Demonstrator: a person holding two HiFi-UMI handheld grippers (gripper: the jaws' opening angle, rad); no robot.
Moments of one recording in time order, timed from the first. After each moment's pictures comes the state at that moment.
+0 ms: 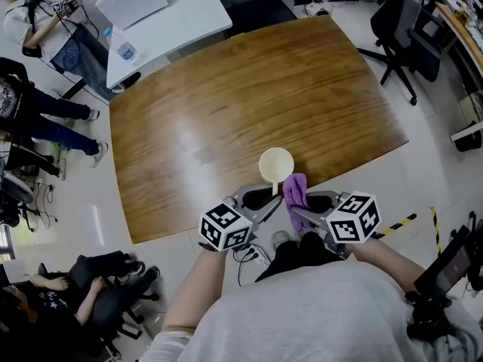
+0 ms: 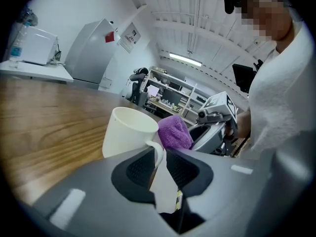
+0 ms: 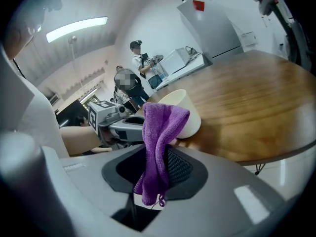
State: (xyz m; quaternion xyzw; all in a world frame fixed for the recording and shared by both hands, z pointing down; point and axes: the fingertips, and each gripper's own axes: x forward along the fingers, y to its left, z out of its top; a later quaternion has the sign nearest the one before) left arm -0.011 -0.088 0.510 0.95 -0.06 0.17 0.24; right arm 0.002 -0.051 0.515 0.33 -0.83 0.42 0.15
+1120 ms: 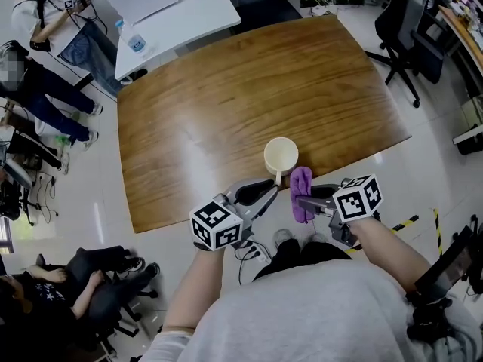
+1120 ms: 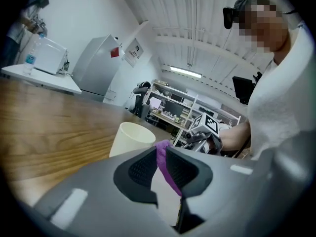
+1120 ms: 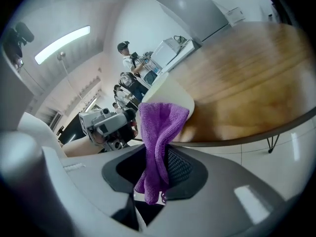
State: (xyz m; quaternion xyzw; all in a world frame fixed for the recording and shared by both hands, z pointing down) left arm -0.046 -0.088 0.481 0.96 -0.10 0.10 0.23; right arm -0.007 -0.046 0.545 0.29 -0.80 0.50 0.11
